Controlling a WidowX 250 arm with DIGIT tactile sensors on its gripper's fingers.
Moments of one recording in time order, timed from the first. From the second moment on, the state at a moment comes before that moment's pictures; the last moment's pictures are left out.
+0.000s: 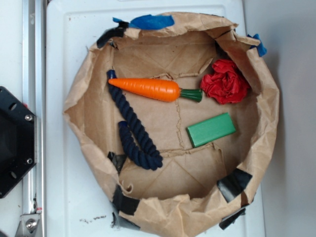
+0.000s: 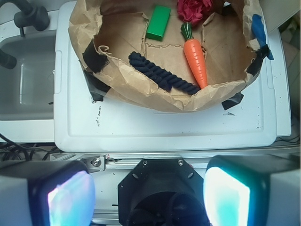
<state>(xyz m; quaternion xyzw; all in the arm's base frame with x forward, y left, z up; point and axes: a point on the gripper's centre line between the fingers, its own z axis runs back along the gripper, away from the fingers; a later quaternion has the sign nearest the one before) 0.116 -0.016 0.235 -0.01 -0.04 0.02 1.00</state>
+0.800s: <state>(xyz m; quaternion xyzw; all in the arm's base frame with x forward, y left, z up) 0.216 -0.002 0.192 0.00 -0.01 -0.10 0.99</state>
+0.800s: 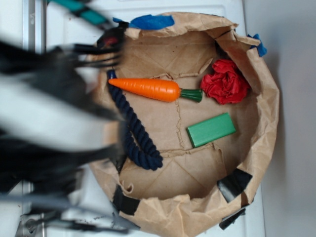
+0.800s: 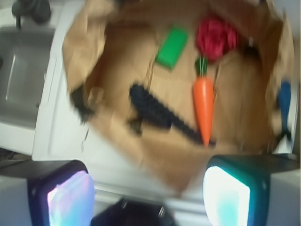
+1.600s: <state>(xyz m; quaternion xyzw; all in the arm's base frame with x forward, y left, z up) 0.252 0.027 0.077 -0.05 -0.06 -0.29 0.95</state>
